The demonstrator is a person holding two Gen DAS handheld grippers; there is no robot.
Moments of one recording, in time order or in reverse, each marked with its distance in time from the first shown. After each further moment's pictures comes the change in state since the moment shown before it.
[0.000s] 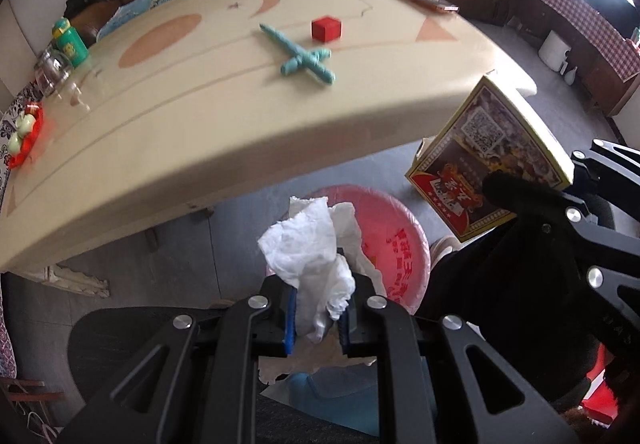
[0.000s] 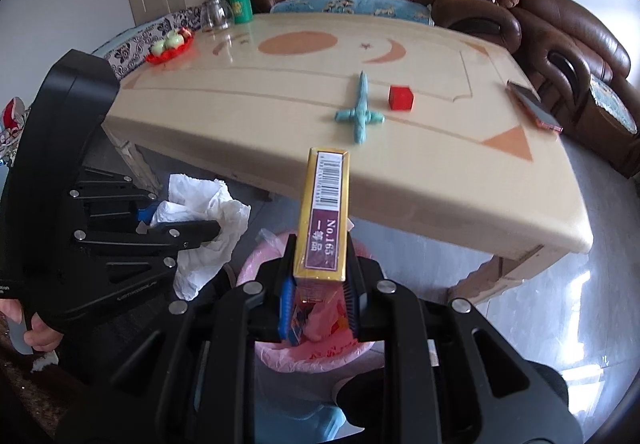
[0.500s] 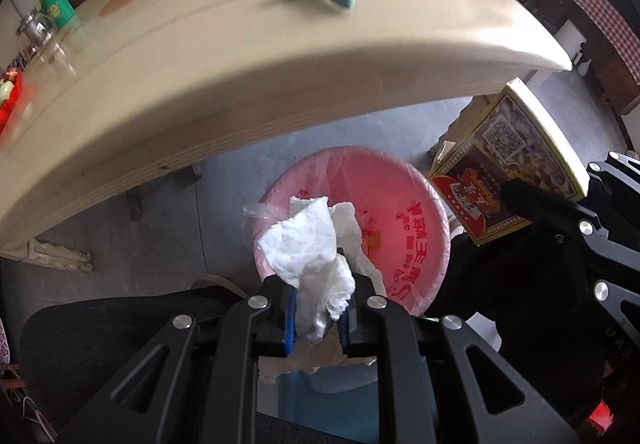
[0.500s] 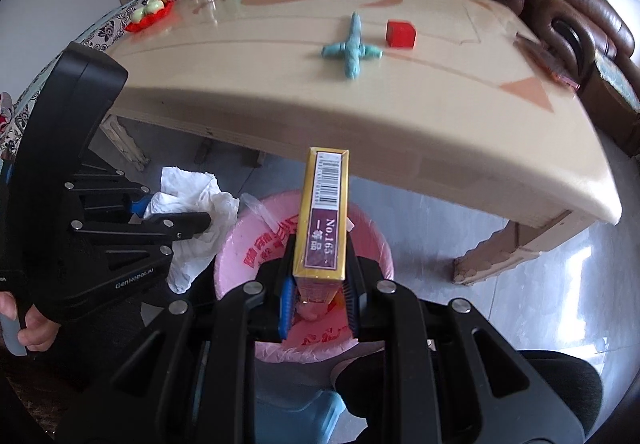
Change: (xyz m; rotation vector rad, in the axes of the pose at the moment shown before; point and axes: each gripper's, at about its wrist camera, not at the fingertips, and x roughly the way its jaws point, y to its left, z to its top) left arm 0.077 0.010 -0.006 -0.044 0.133 -0.015; right arm 0.063 -0.014 -0.022 0.031 0.121 -0.008
